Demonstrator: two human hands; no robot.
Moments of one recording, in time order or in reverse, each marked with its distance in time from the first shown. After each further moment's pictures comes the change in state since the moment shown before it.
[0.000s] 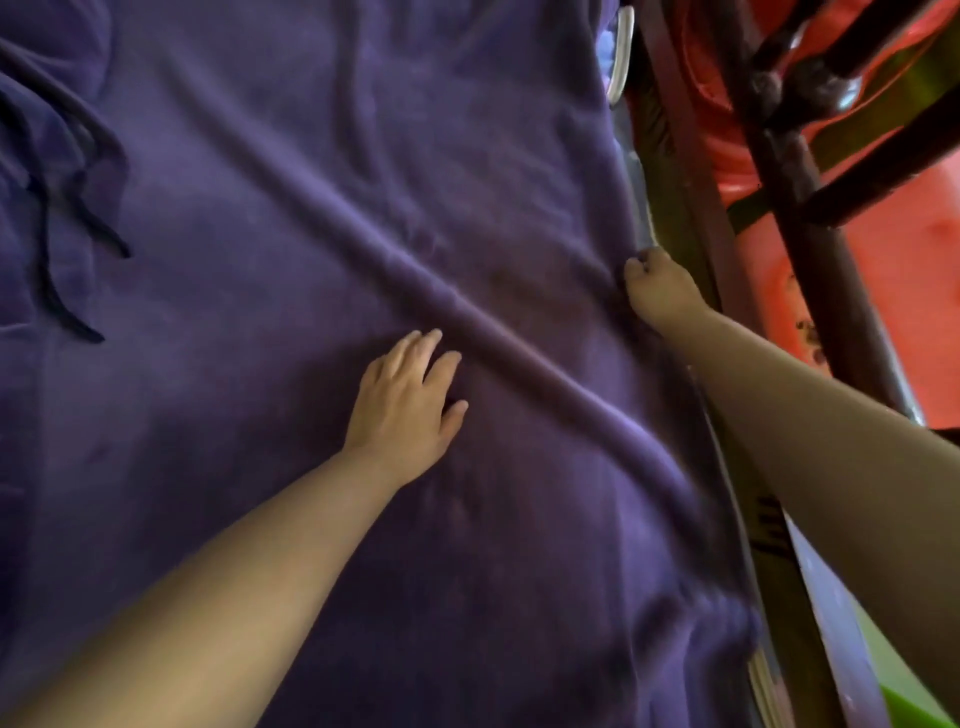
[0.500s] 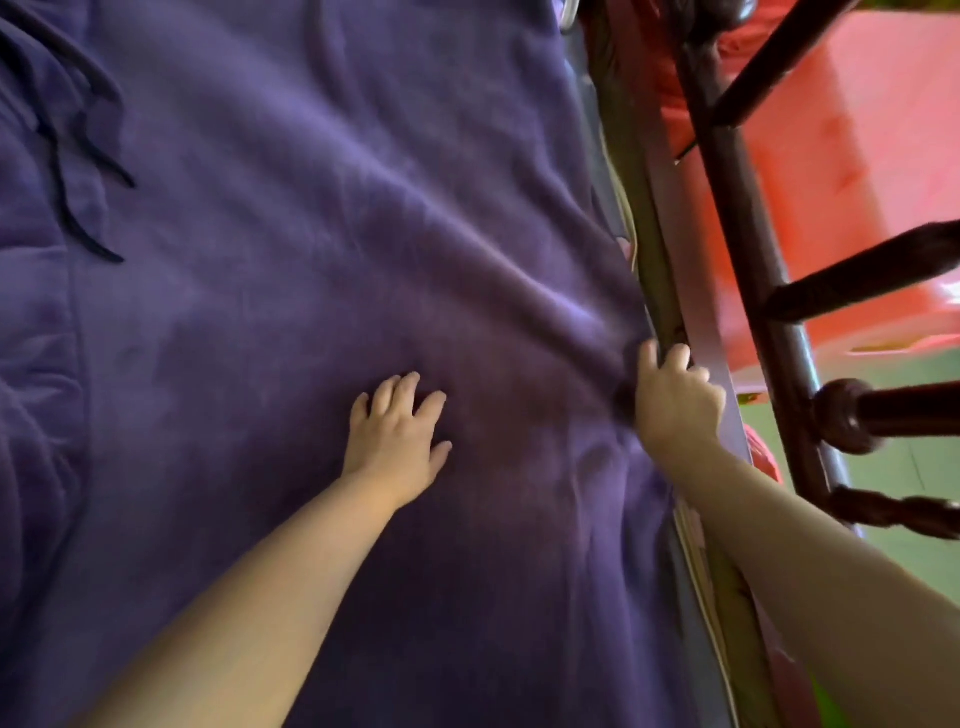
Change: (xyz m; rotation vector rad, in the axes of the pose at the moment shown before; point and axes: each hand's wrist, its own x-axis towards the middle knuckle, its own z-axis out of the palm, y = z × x) left_hand -0.112 0.055 -0.002 0.059 -0.366 -0.158; right_hand -0.185 0.100 0.004 -0.800 -0.040 0.082
